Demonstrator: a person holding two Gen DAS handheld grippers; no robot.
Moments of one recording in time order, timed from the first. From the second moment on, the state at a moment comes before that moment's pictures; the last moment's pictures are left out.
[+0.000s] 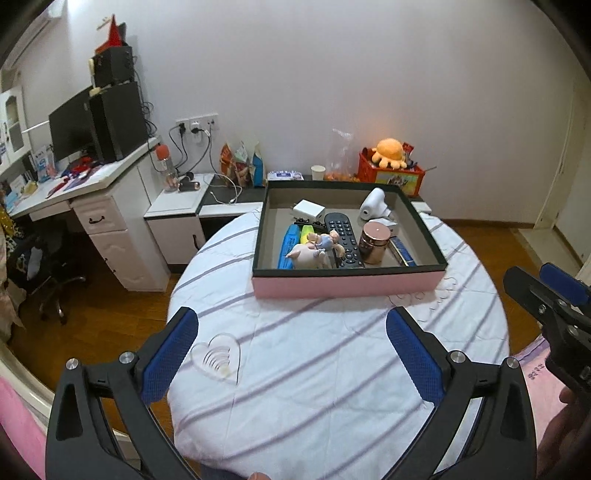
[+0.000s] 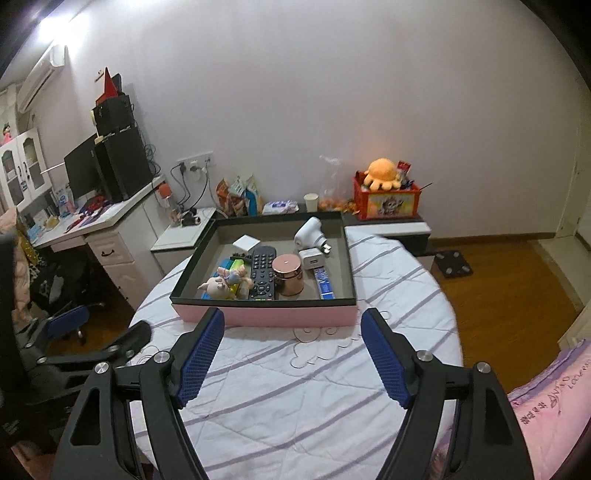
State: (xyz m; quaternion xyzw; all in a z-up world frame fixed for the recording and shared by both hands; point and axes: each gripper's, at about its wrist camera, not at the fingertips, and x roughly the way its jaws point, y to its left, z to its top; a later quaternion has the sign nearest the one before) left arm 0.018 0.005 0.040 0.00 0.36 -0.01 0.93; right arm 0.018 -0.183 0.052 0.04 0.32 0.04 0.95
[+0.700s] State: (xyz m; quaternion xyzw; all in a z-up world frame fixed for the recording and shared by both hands) left arm -0.043 -0.002 0.057 0.00 0.34 -0.01 0.94; right arm -0.040 -0.182 0.056 0.04 0.31 0.03 0.95
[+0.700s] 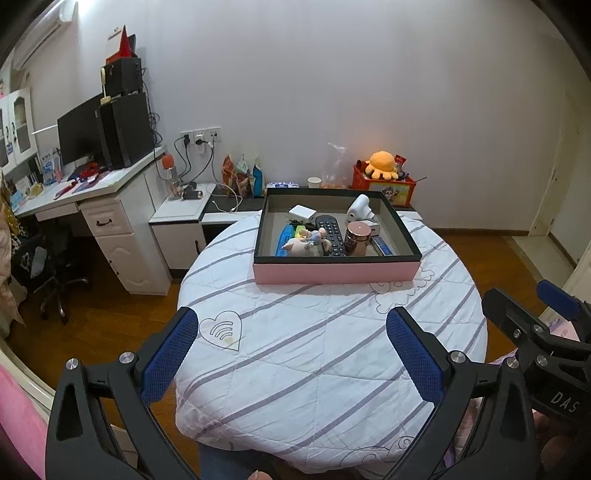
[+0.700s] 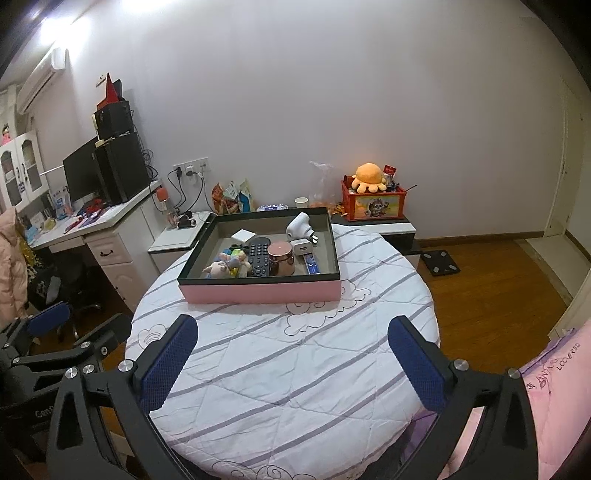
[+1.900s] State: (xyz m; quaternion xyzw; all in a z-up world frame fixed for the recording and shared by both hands) left arm -0.038 0.003 0.050 -0.01 0.34 -0.01 0.94; right arm -0.037 -0.185 0.060 0.04 0.30 0.02 0.95
